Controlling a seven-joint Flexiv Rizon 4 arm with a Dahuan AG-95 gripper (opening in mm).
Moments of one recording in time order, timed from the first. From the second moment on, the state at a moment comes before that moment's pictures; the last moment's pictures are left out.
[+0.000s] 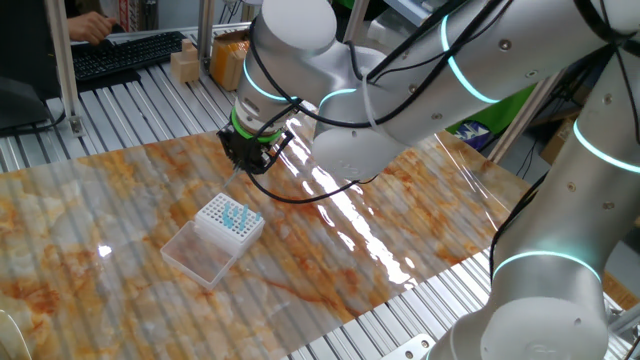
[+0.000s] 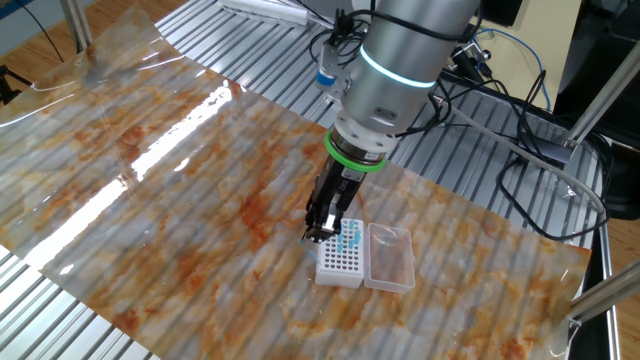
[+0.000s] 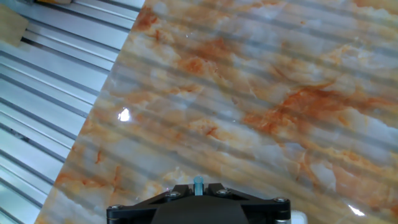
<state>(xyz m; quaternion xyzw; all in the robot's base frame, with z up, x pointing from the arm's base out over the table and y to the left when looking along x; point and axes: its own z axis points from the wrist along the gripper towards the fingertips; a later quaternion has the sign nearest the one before) 0.563 0.095 0.114 0.53 0.83 0.05 0.17</state>
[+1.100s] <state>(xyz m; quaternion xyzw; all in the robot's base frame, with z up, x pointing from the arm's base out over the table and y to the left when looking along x) 0.561 0.097 0.108 0.52 0.83 0.05 0.19</state>
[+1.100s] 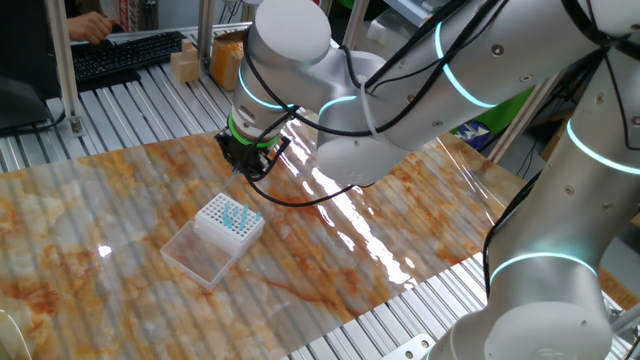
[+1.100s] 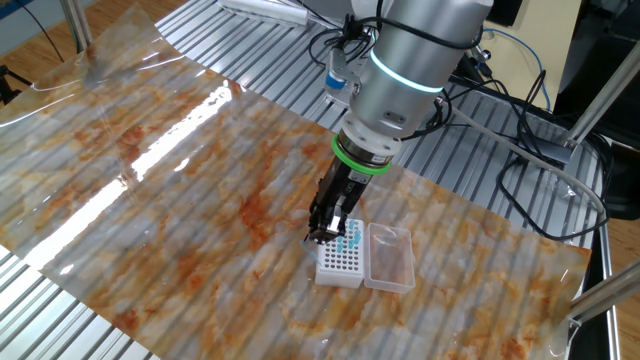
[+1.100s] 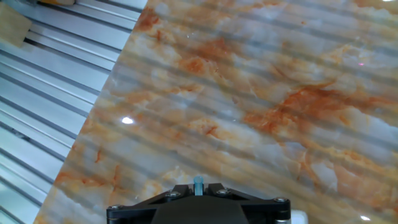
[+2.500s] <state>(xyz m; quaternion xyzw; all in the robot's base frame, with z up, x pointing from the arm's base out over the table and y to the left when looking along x) 0.553 0.103 0.107 0.51 0.84 0.05 0.21</state>
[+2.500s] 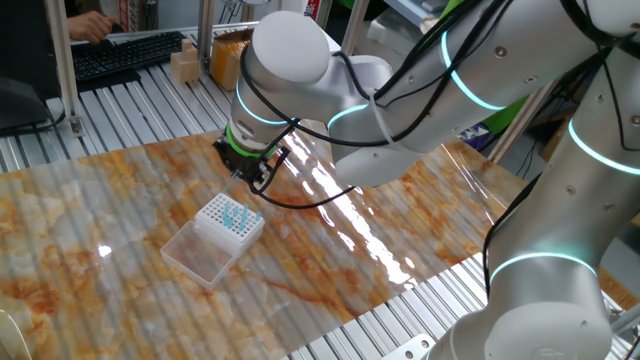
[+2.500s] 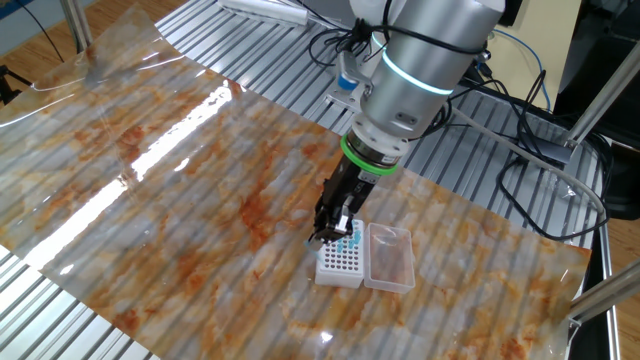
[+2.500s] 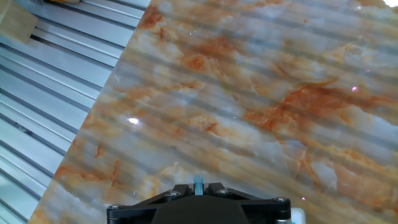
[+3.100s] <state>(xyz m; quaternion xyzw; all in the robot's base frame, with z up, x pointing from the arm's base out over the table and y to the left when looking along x) 0.547 0.106 0.103 0.51 0.84 0.05 0.21</state>
